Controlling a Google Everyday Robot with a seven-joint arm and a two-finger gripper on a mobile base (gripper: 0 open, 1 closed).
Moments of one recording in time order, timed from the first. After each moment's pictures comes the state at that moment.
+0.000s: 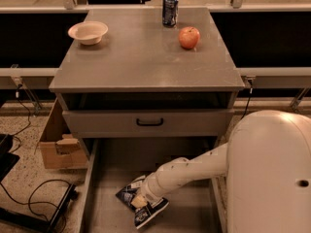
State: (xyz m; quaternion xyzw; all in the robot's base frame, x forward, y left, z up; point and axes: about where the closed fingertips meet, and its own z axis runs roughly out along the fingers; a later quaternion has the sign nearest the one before) arm 0.474 0.065 0.386 -0.52 0.81 0.21 0.17
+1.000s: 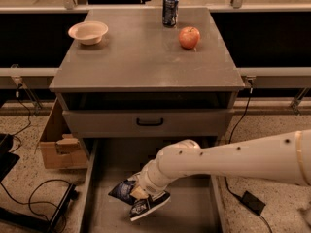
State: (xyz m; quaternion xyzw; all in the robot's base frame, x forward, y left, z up) arm 0.449 0.066 0.511 -0.58 0.77 0.20 0.18
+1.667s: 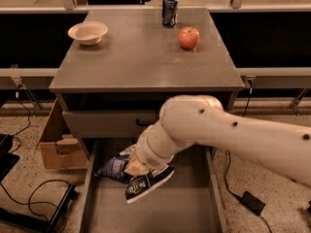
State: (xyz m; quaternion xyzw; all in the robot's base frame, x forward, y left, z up) arm 0.434 0.060 0.704 -0.62 0.73 0.18 0.22
